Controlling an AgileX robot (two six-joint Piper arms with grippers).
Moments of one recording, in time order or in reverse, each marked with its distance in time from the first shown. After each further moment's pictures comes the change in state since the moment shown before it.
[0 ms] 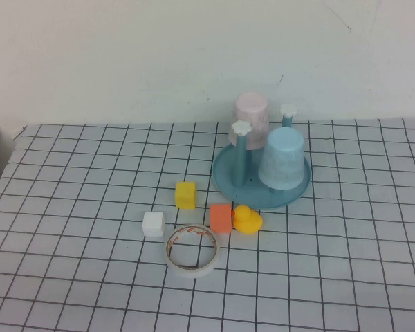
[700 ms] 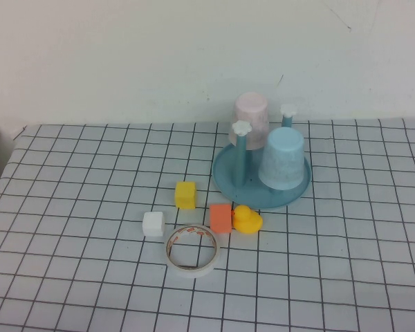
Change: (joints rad) right arm 0.000 0.000 0.000 0.000 0.000 0.000; left arm 0.212 -0.230 0.182 -0.185 0.037 0.232
